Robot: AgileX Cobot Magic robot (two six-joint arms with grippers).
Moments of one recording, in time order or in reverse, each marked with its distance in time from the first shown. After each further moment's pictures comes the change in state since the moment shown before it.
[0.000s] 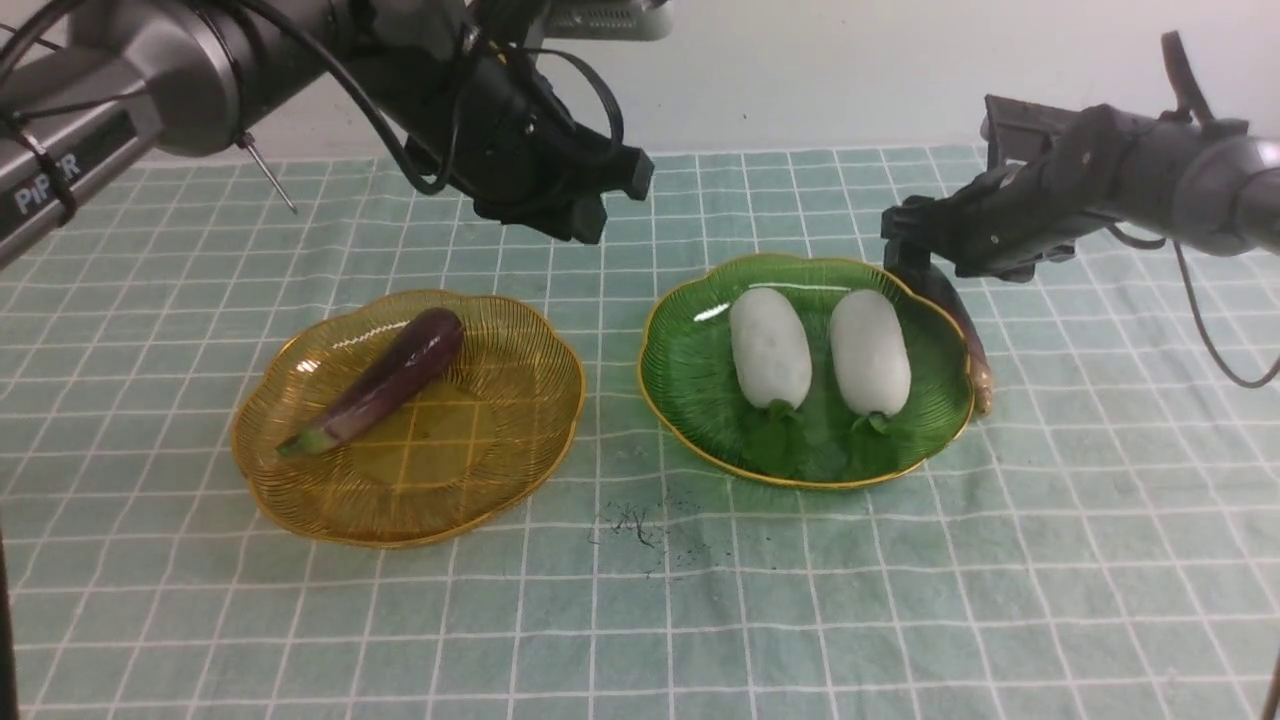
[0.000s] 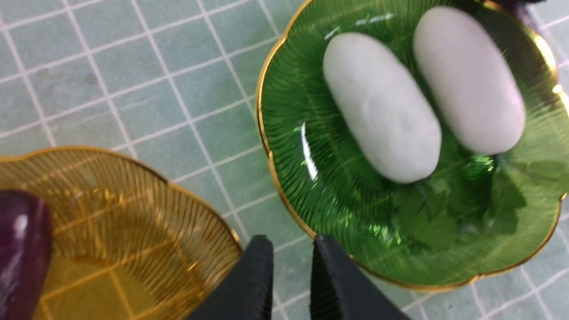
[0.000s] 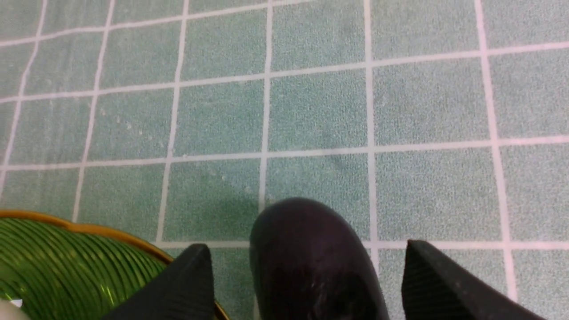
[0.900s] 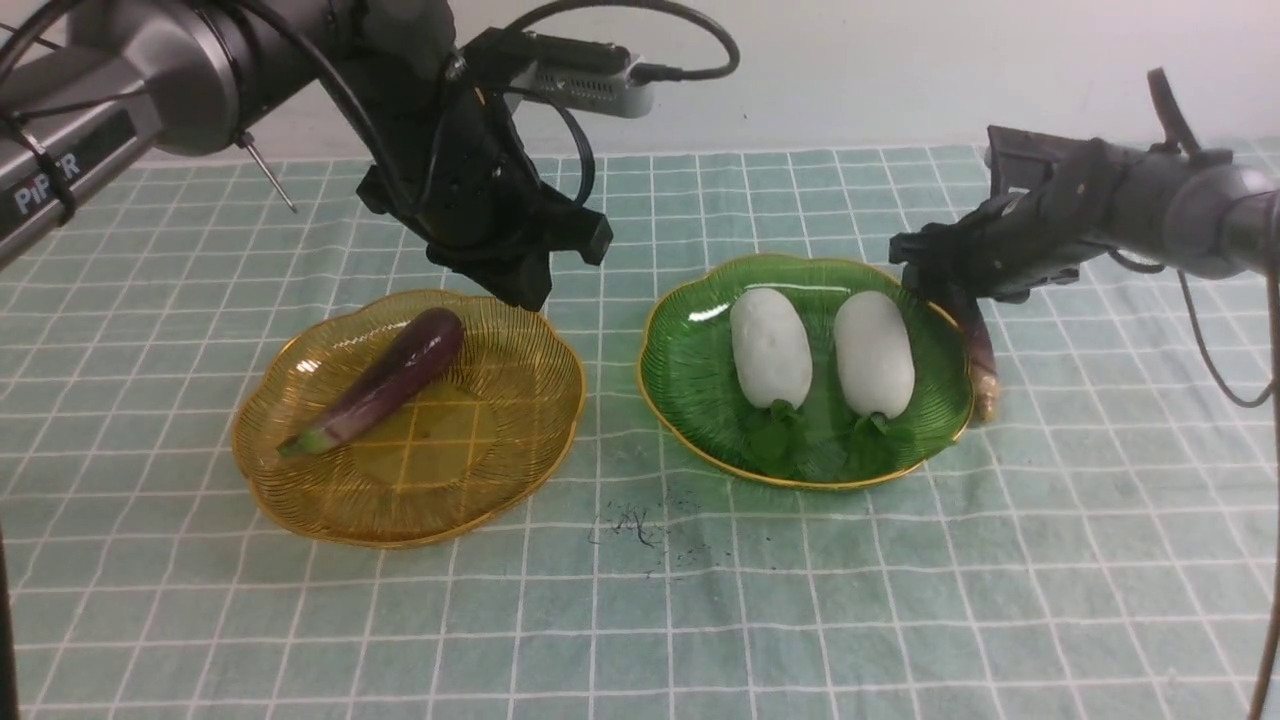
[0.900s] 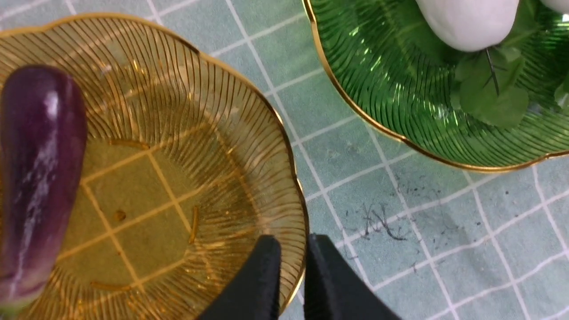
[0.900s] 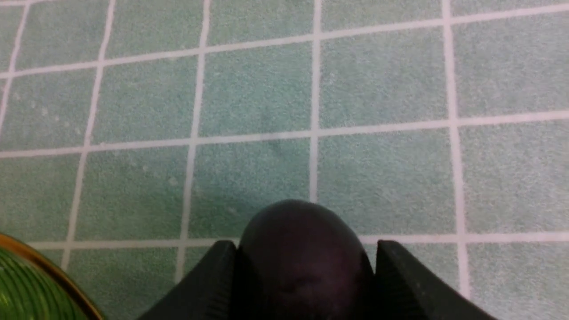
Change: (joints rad) right arm -0.034 0.047 0.000 -0.033 -0.002 -0.001; left arm 0.000 -0.004 0.000 0.087 0.202 -0.012
